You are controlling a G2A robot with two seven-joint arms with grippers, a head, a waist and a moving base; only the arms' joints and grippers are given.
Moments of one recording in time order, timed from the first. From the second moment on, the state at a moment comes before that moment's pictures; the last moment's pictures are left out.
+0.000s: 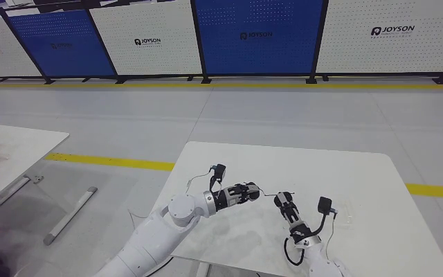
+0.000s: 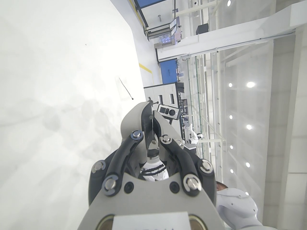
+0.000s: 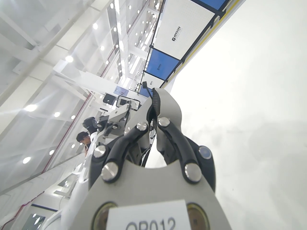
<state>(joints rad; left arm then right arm) 1.19 -1.07 -0.99 -1.44 -0.45 -0.12 -0.59 -1.46 -1.33 1.04 -1.51 -0.15 -0.22 -0.05</state>
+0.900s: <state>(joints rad) 1.18 -1.08 -0.97 -1.42 -0.53 -0.12 -0.64 -1.44 -1.34 1.03 -1.51 -0.15 -0.19 -0.01</state>
